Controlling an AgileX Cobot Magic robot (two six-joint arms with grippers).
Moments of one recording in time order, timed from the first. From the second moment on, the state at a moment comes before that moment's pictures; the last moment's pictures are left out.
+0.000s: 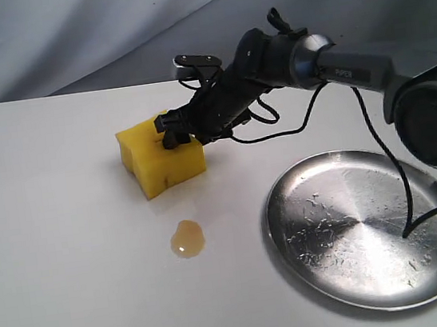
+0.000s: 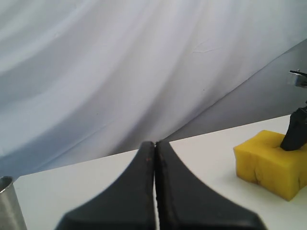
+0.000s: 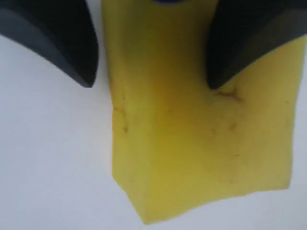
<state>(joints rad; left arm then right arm) -0.07 0.00 0.00 0.05 0.03 0.17 0.60 2.47 -2.00 0.61 0.70 -0.30</state>
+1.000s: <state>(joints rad) -0.07 0.00 0.00 0.05 0.03 0.17 0.82 1.93 -1.15 0.47 0.58 -0.27</state>
